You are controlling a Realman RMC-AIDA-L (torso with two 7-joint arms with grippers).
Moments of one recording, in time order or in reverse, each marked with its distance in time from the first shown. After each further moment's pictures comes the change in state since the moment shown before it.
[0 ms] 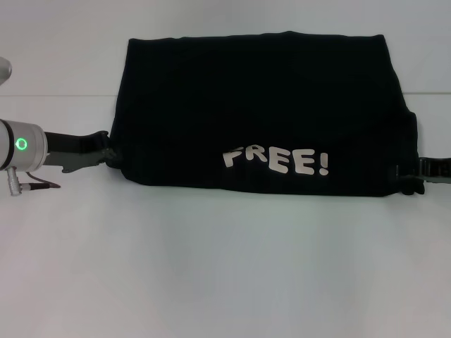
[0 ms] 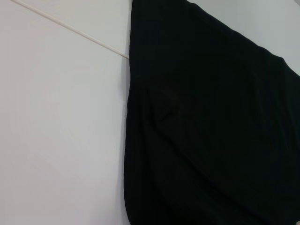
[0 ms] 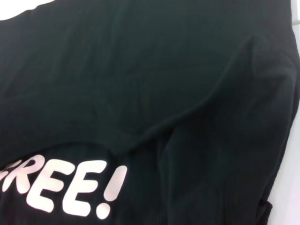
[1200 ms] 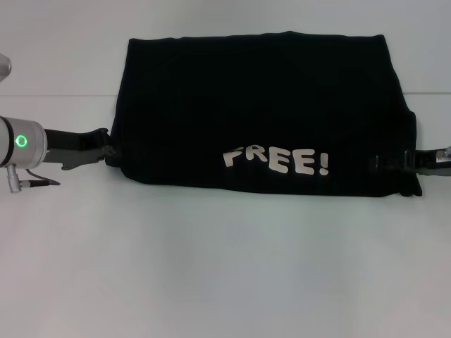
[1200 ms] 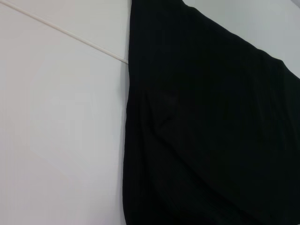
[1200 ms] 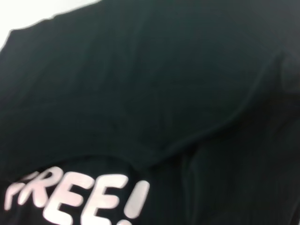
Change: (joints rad) left arm -0.005 0.003 0.000 0.000 0.001 -0.003 0.000; right arm 0.030 0.019 -0.011 0.010 0.003 0.037 0.011
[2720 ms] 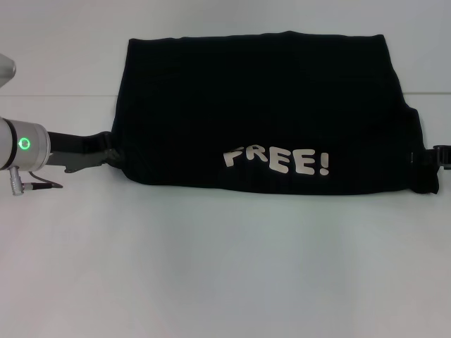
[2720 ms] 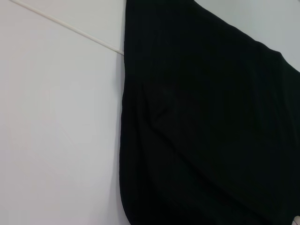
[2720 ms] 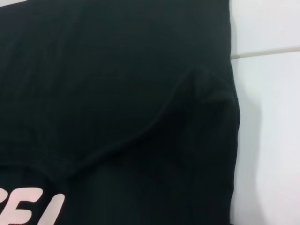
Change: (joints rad) left arm -0.001 -0.003 0.009 -0.003 0.002 0.008 0.000; right arm 0.001 -0.022 0.003 -0.033 -0.151 0.065 0.077
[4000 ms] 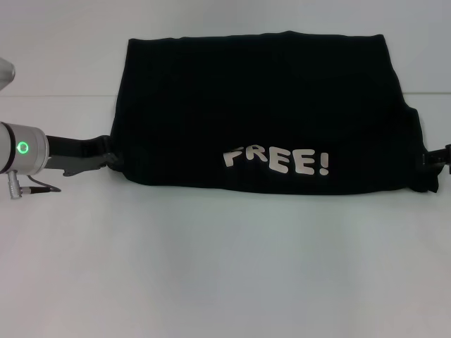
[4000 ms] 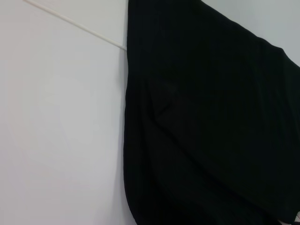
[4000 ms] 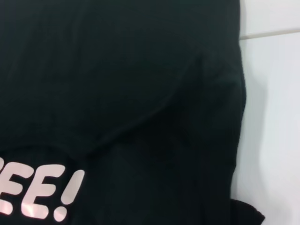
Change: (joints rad) left arm 0.008 -0.002 -0.001 0.003 0.003 0.003 0.010; right arm 0.003 -0.056 0.007 -0.050 -0.003 -0.196 0.046
